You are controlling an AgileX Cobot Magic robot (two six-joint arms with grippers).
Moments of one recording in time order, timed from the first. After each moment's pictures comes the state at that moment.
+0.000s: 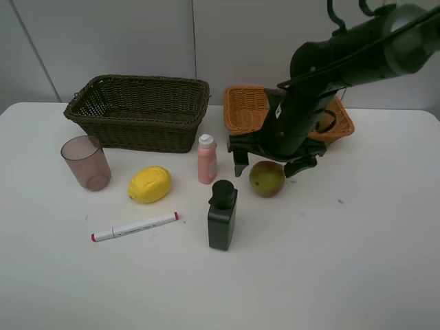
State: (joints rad) left arm -0.06 -0.01 -0.51 0.00 1.07 -0.02; right arm 0.53 1.93 -1.20 -0.03 0.67 0.47
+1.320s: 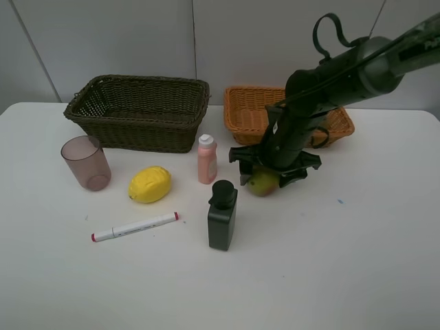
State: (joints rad) left arm -0.06 -0.01 -0.51 0.00 1.07 -0.02; right arm 0.49 2.02 -1.19 -0.01 0.58 0.47
